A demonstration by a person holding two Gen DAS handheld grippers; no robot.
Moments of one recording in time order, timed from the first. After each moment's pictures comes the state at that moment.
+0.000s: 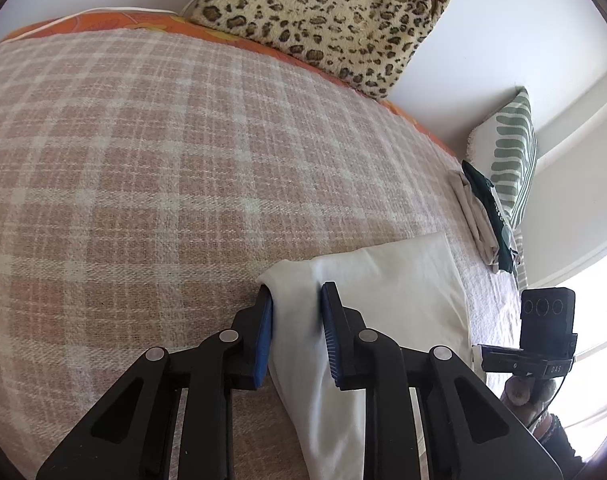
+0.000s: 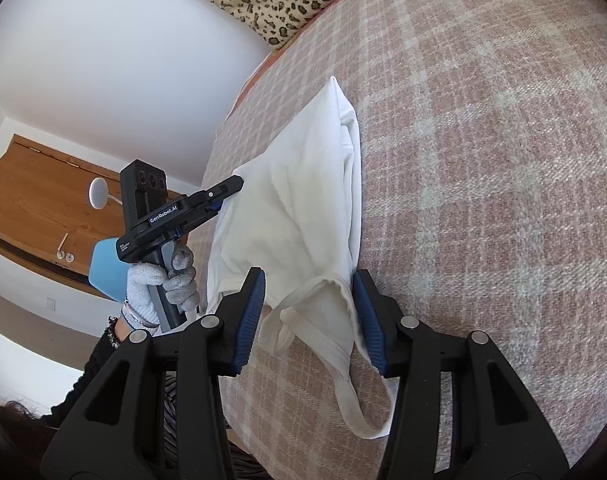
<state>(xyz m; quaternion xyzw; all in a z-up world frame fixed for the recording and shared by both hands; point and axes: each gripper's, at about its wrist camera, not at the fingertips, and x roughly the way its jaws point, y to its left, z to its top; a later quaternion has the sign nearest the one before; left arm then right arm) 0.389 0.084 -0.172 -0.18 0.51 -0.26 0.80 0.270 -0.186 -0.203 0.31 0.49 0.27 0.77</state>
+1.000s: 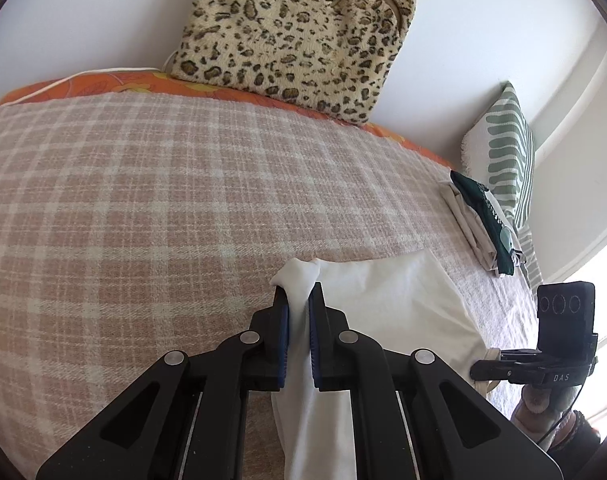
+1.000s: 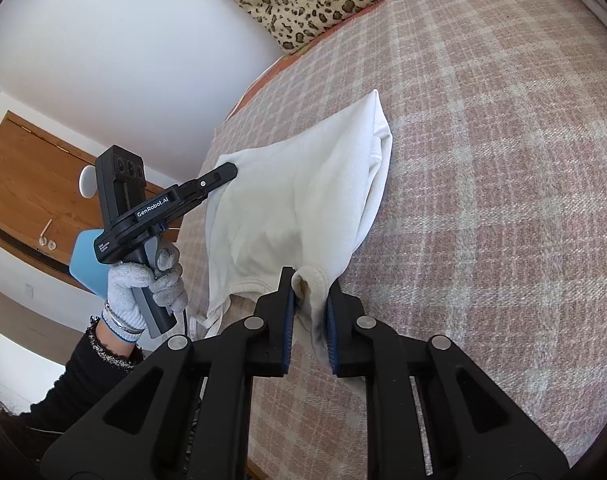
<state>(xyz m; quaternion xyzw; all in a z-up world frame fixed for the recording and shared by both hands) 0.379 0.072 -0.134 -0.14 0.45 -0.25 0.85 0.273 -0.154 -0.179 0.26 0.48 0.25 0.80</state>
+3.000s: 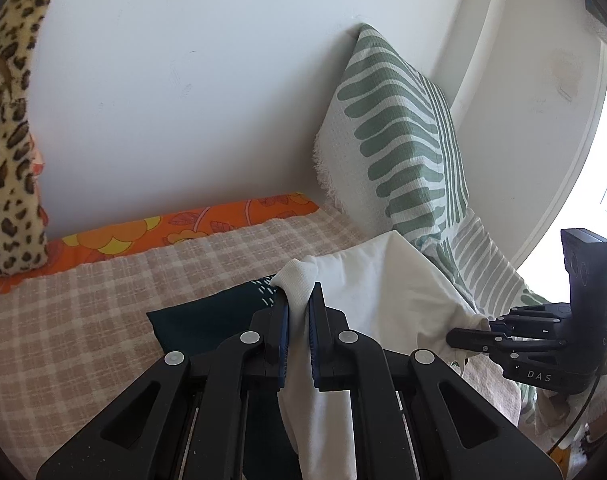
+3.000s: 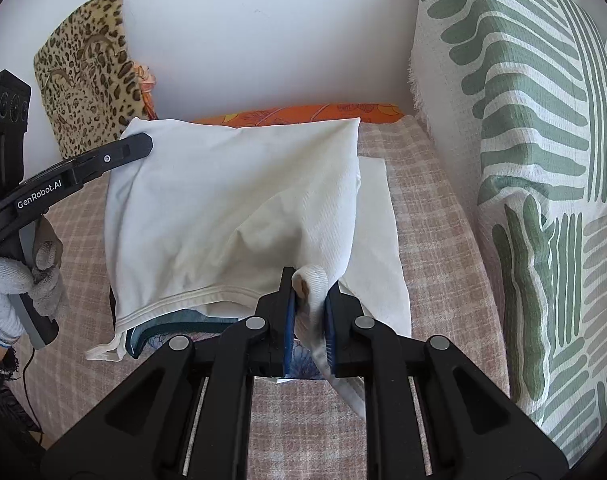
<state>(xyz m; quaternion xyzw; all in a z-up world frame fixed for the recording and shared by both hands) 0.459 -0.346 -0.047 -0.04 0.34 -0.40 0.85 0.304 -0.519 -0.054 0.04 0.45 -0.06 0.89</state>
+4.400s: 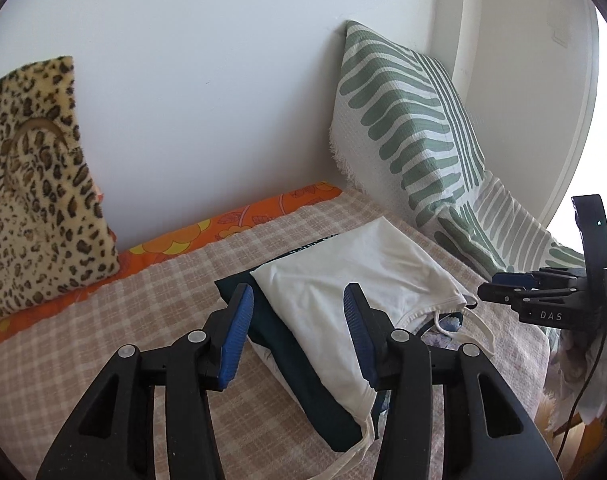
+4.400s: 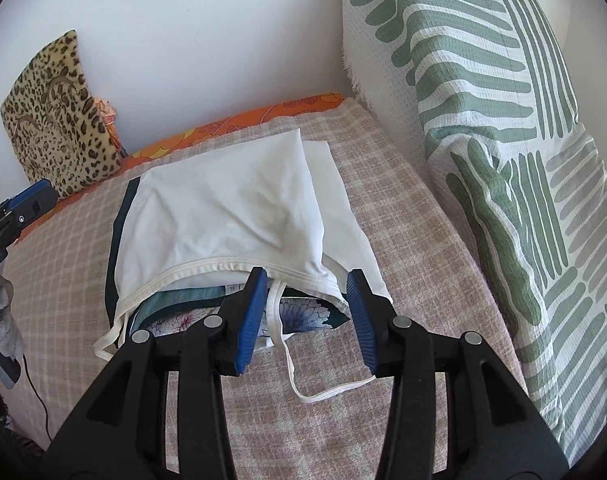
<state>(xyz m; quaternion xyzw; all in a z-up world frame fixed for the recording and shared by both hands) 0.392 -0.307 -0.005 0.06 0.32 -0.36 0.87 0.255 -0.526 -0.042 0.10 0.42 -0.15 0.89</state>
